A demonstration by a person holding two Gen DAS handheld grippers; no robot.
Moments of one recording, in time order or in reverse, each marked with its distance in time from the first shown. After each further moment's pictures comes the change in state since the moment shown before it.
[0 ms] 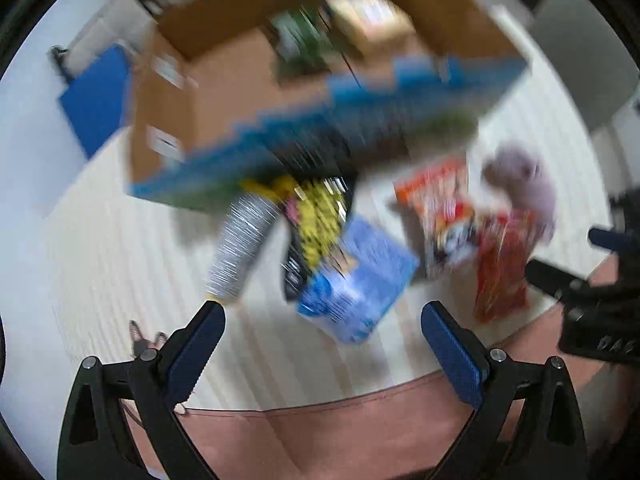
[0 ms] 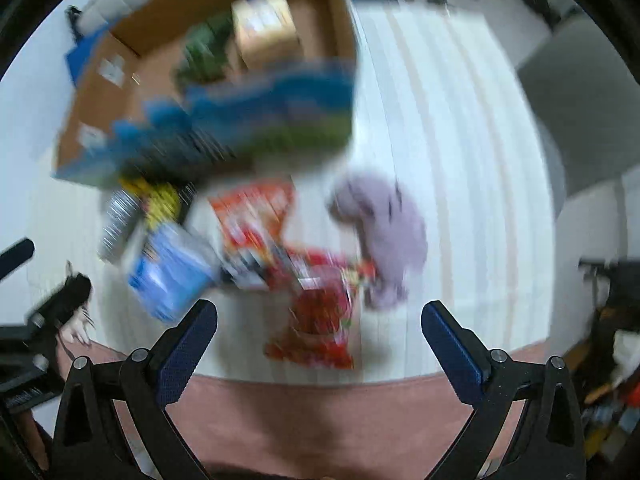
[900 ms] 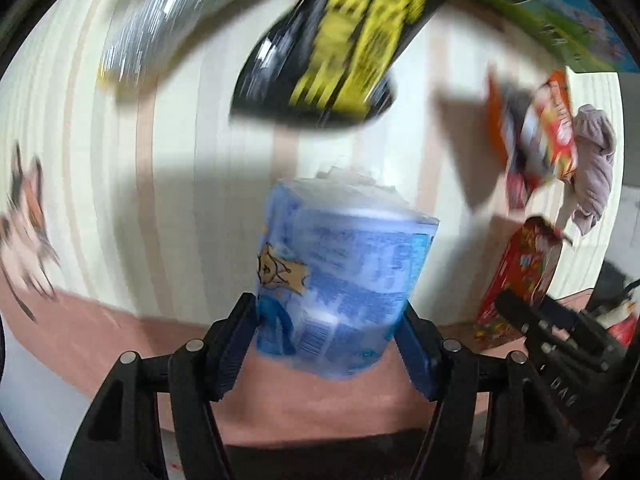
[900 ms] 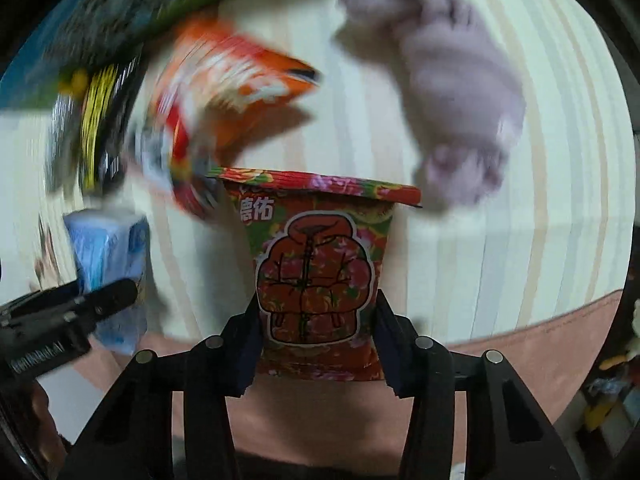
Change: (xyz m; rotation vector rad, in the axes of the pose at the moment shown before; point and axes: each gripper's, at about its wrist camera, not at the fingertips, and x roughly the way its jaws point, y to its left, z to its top) left arm 0.137 0.014 -0.100 -0.414 0.351 -0.311; right arm 0.100 -0.008 -0.066 0.001 0.240 0.046
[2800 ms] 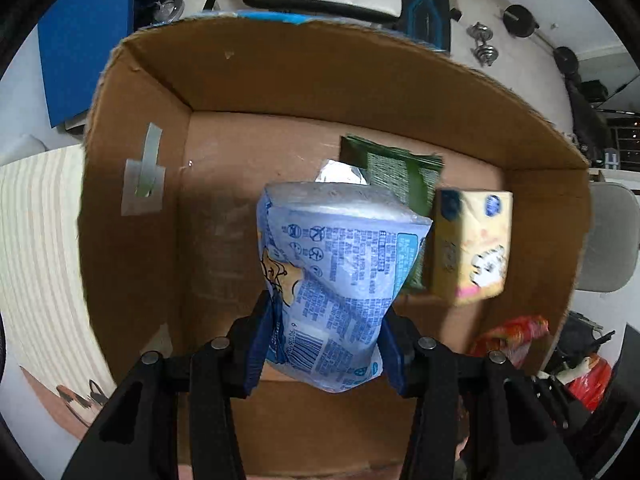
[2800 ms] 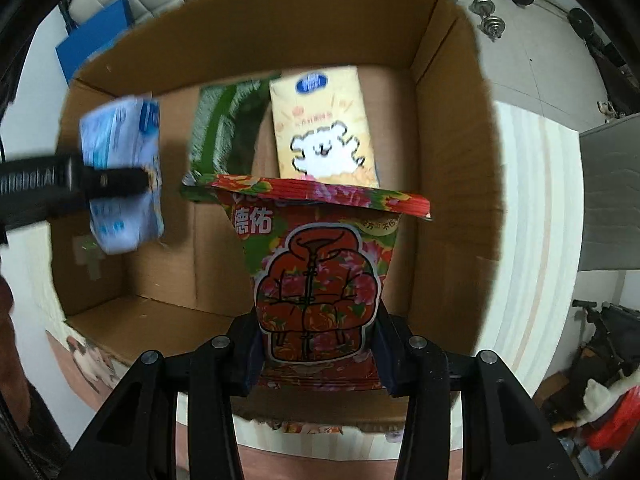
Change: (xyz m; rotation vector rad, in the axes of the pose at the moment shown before) left arm -0.206 -0.040 0.276 0.025 -0.168 -0.052; right arm -0.127 0.089 0.232 -0.121 -0.114 -0.074
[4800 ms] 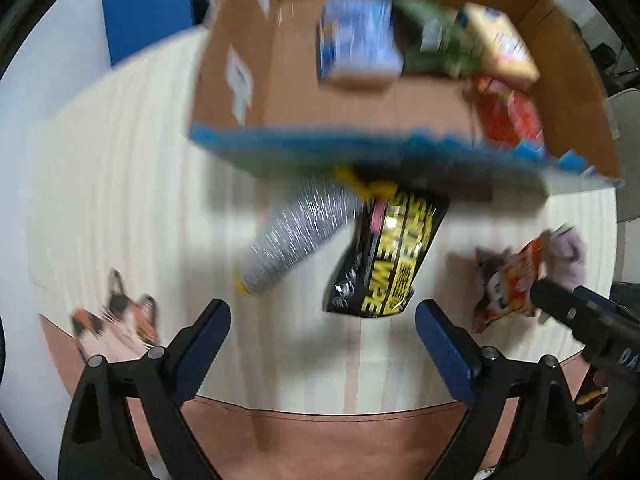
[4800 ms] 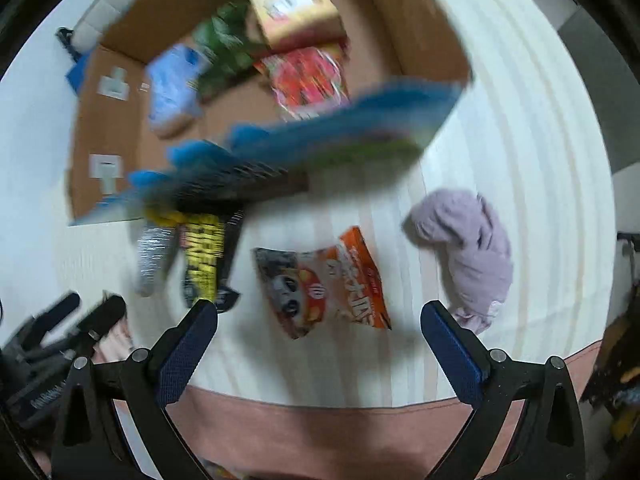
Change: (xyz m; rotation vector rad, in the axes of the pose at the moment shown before) left arm 0.042 0.032 -0.211 0.052 -0.114 0.199; right arm 0.023 -0.015 -0.149 0.200 -0.056 0.157
